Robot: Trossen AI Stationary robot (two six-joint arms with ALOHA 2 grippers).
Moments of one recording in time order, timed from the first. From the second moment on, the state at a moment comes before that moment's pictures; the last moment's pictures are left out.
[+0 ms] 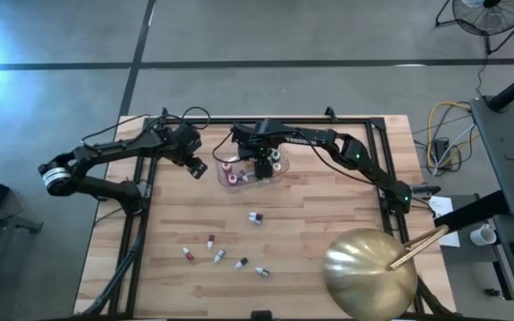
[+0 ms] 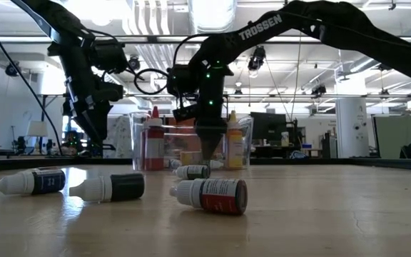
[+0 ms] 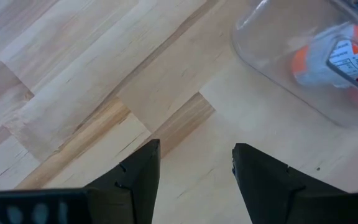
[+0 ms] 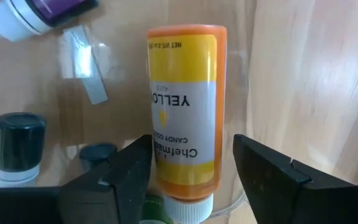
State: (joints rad) left arm 0.63 1.19 0.71 -0.66 -0.02 -0.19; right arm -0.34 2.46 2.15 -1.10 0.10 -0.40
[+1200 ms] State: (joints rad) left arm 0.63 1.19 0.71 -0.67 -0.02 -0.19; right arm -0.36 2.38 2.35 -1.15 0.13 -0.25
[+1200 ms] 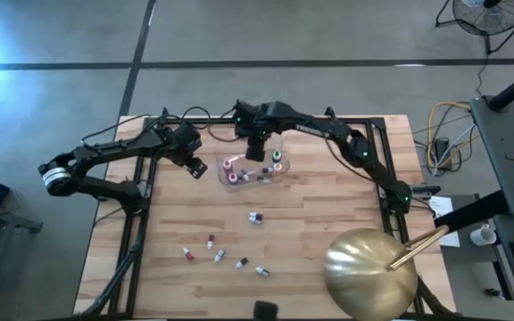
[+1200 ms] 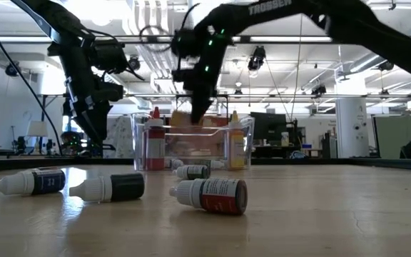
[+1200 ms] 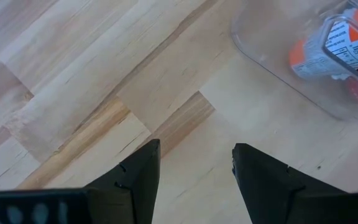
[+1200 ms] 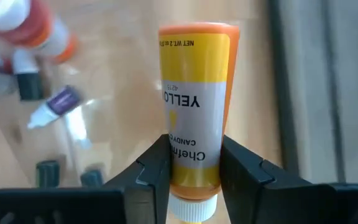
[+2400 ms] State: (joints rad) left arm 0.63 1.19 0.71 -0.65 -0.02 -0.07; right arm -0.16 1.94 1.43 -1.56 -0.61 0.85
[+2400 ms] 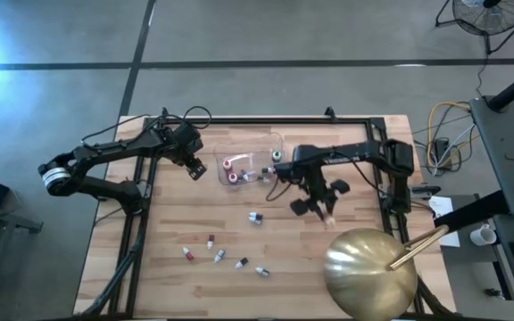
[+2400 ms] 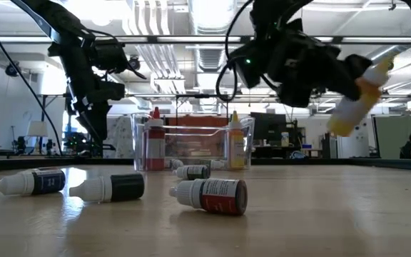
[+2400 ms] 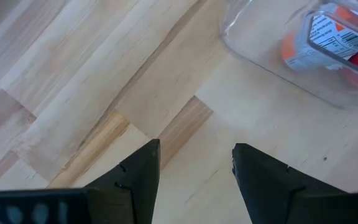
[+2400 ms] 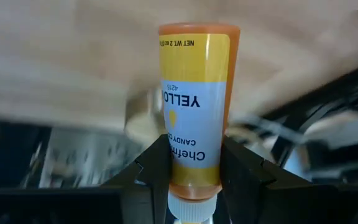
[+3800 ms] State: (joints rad) left arm 0.63 1.19 0.71 -0.60 -0.02 -0.08; right arm -0.07 1.94 0.86 -1.00 -1.21 1.03
